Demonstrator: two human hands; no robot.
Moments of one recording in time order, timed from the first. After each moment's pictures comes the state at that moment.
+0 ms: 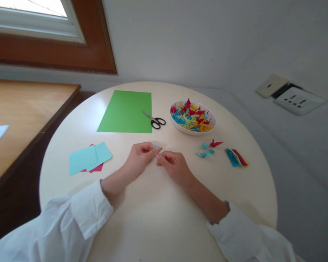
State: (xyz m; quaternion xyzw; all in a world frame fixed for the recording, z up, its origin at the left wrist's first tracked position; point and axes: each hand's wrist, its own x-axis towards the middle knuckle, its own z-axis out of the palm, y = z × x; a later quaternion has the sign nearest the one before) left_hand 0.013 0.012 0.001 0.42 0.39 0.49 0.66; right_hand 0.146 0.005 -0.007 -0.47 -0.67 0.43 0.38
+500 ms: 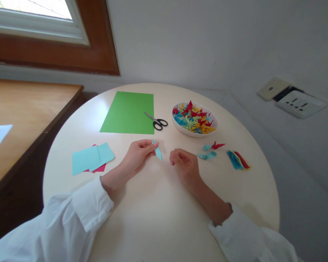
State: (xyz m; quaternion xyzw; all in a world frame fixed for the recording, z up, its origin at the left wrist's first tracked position) left_hand 0.003 0.025 0.001 0.32 0.42 0.51 0.68; right_hand 0.156 0.001 -0.001 -0.42 -0.62 0.42 0.51
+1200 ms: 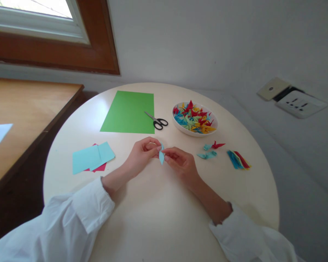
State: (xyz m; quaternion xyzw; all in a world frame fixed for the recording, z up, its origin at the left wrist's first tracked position) left_hand 0.005 0.020 0.001 0.43 0.38 0.49 0.65; right_hand 0.156 0.006 -0.016 -0.39 -0.62 0.47 0.49
